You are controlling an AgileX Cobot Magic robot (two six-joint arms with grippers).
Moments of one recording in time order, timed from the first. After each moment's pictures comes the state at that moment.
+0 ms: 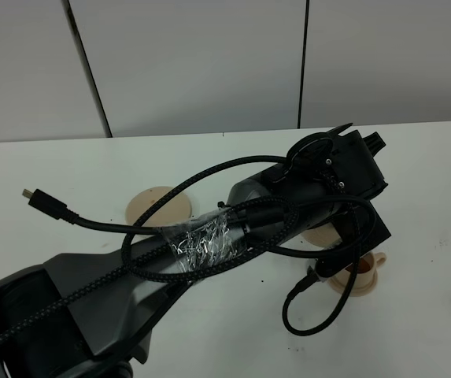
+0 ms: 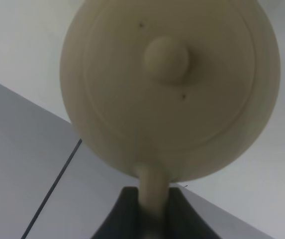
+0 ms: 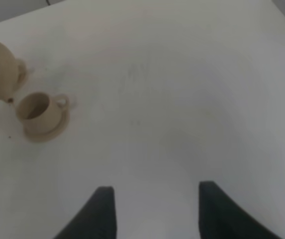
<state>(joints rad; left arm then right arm) -0.93 2.34 -2.11 0.70 0.93 1.46 -0.04 -0.01 -0.49 0.04 1.07 0.15</state>
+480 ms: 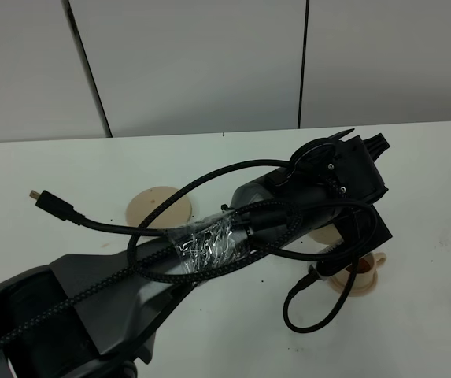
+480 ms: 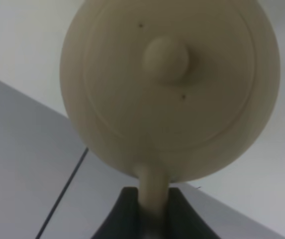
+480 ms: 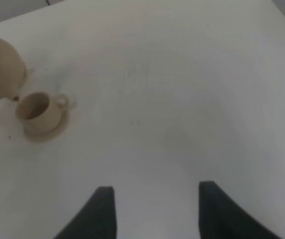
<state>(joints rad) -0.93 2.35 -2.11 0.72 0.88 1.46 -0.04 -0.01 -0.49 0.04 1.07 0.15</state>
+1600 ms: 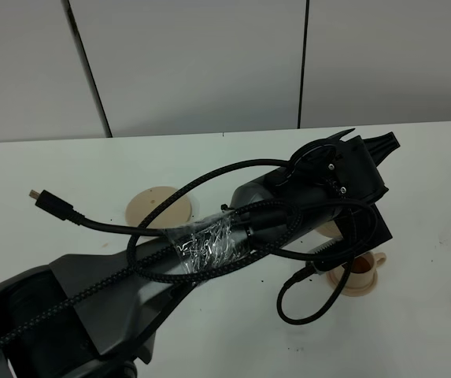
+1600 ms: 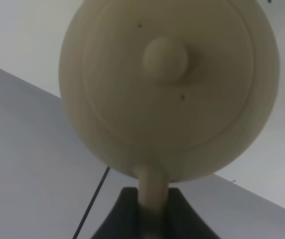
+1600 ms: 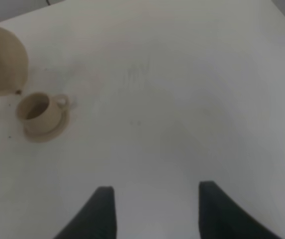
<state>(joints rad) -0.93 2.35 -2.11 0.74 0.82 1.54 -0.04 -0.01 -0.49 0.04 1.07 0.15</state>
